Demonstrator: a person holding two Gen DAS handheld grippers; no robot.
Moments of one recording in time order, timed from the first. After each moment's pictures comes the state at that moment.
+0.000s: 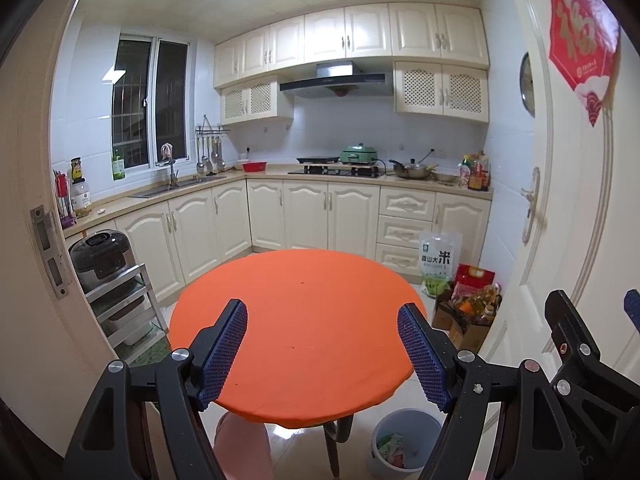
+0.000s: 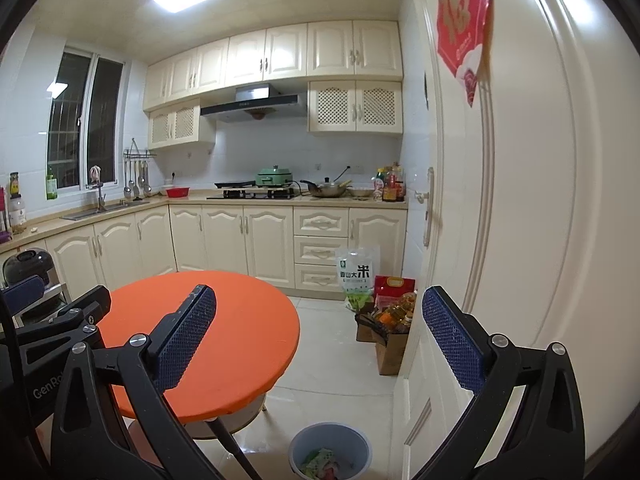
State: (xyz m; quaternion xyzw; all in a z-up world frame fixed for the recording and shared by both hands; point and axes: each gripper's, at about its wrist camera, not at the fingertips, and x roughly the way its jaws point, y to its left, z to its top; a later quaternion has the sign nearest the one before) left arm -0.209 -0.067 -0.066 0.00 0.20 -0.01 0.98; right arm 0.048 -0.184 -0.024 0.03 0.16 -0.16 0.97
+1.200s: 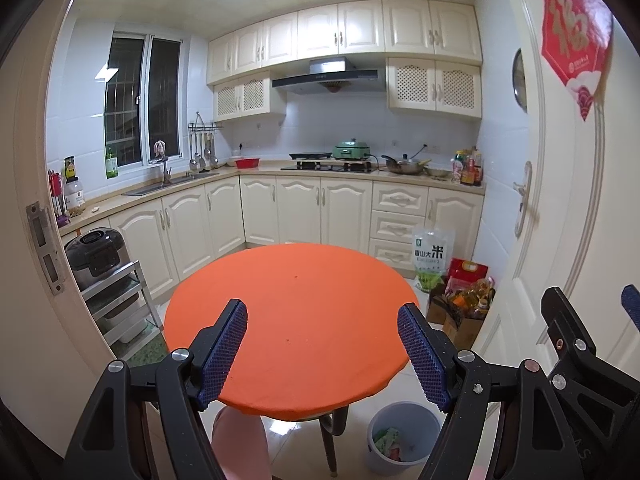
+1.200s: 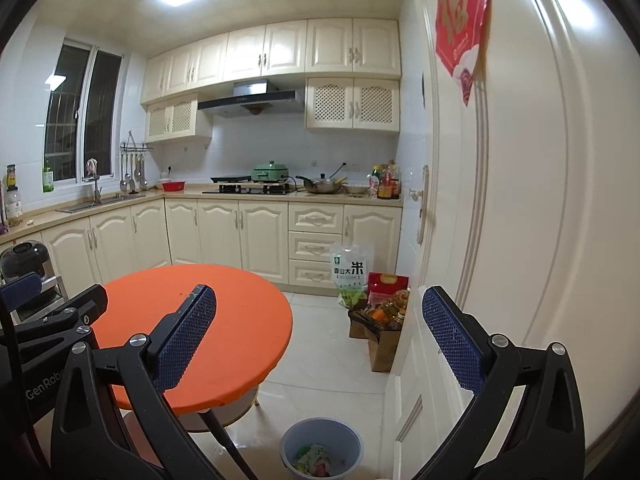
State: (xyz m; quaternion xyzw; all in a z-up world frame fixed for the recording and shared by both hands) left arm -0.215 -0.057 -0.069 0.01 0.20 -0.02 0.98; right arm 0.041 -0.187 -0.024 0.02 0.17 -0.17 0.97
